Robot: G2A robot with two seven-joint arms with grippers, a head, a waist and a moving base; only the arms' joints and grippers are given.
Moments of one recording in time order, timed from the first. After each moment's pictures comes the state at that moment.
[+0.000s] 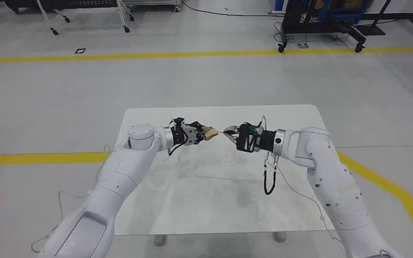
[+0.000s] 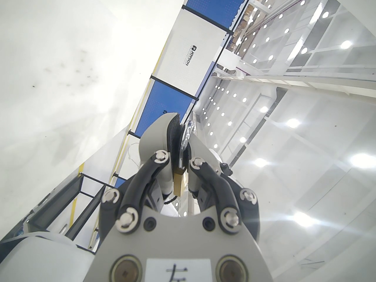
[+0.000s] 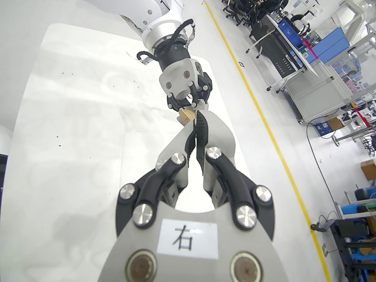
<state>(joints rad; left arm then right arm) 0.73 -1.34 -0.91 -0.83 -0.69 0.32 -0.93 -1.15 -1.13 1.26 -1.70 -1.45 -0.95 0.16</state>
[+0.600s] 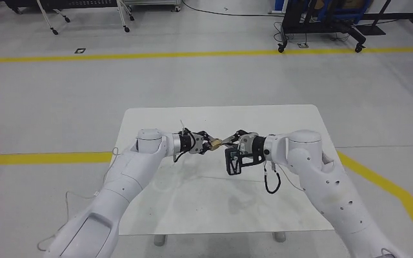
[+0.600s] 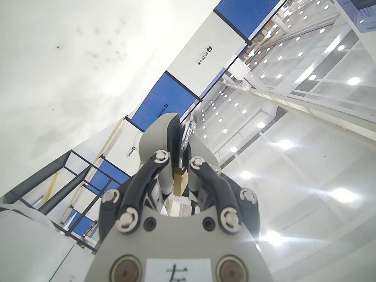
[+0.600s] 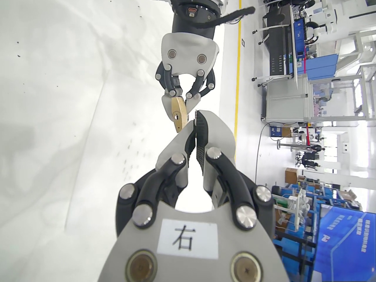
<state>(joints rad) 0.74 -1.37 -0.87 -0.83 -0.75 0.53 -0.88 -1.13 -1.08 1.14 -1.80 -2.07 -0.98 -0.05</state>
